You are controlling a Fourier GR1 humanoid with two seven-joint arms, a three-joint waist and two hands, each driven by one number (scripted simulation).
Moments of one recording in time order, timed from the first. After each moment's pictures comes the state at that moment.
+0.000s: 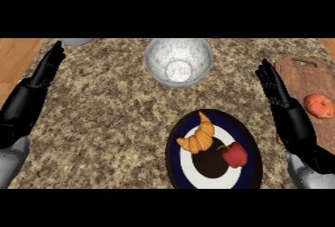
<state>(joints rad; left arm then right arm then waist) -0.28 0.57 -0.16 -1.62 0.05 0.13 -0.11 -0.21 -0.44 0.28 -1.67 -0.16 -0.22 -0.22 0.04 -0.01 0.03</state>
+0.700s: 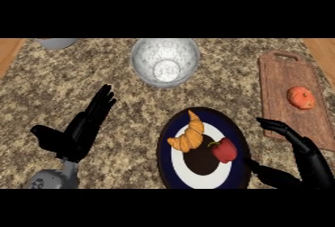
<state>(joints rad) -0.11 0.27 -0.26 -1.59 0.33 0.09 0.07 0.12 -0.52 0.28 -1.74 -0.01 -0.28 -0.40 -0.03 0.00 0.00</state>
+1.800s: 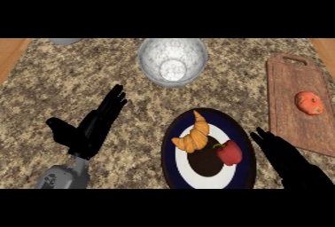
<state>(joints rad) -0.14 0.22 -0.27 -1.56 0.34 0.06 0.11 0.12 -0.71 0.51 -2.26 0.60 0.05 0.68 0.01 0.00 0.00</state>
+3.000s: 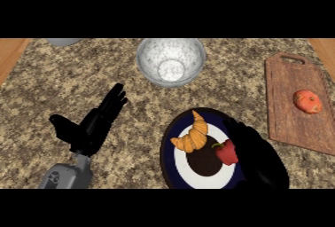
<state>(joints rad) -0.15 0.15 -0.20 -1.53 0.27 0.00 0.13 -0.10 -0.37 0.56 -1.94 0.73 0.36 0.89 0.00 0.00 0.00</state>
